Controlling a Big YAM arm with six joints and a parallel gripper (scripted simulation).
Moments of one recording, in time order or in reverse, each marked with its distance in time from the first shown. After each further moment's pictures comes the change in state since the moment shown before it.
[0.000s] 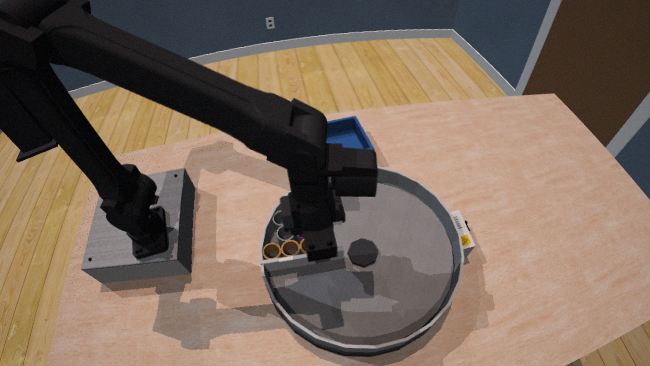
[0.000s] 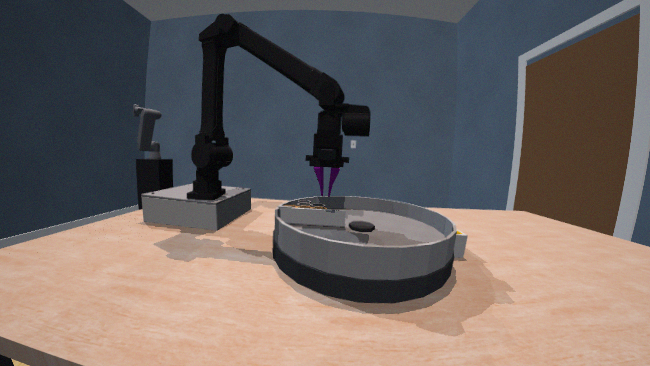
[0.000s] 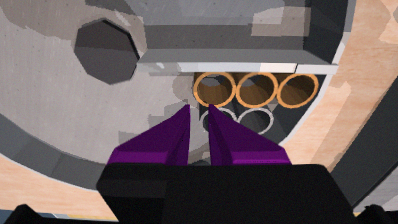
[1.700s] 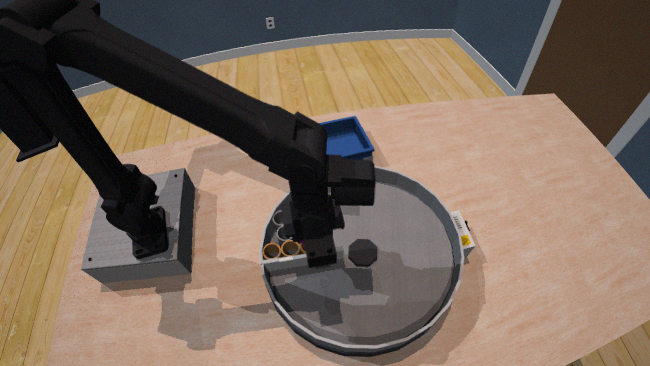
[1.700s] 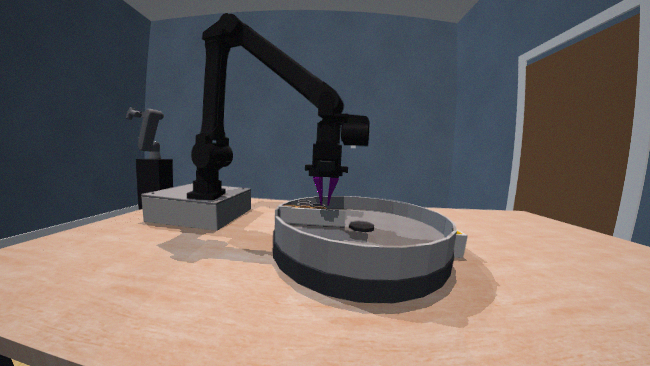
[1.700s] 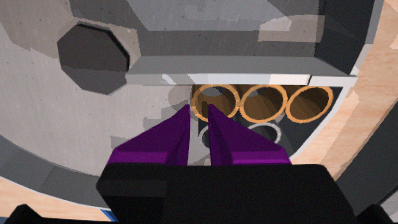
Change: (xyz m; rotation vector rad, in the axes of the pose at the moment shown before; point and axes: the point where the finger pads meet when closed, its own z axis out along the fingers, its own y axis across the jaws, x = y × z) arm 0.000 -0.001 0.023 0.001 0.000 -0.001
